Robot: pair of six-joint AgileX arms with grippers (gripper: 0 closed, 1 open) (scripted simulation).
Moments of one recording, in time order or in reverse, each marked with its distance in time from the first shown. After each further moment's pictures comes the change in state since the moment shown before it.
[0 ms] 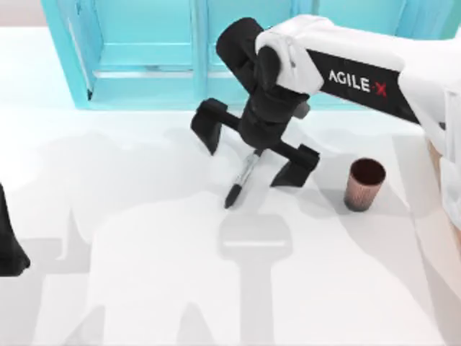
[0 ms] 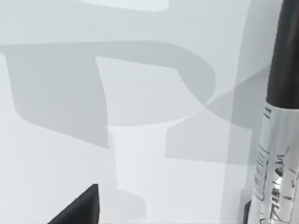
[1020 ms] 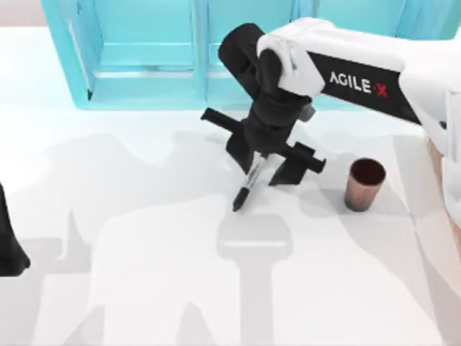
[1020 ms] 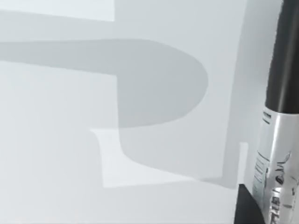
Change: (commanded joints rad) left arm 0.000 0.000 0.000 0.000 0.000 0.000; right arm 0.000 0.000 0.000 0.000 0.000 0.000
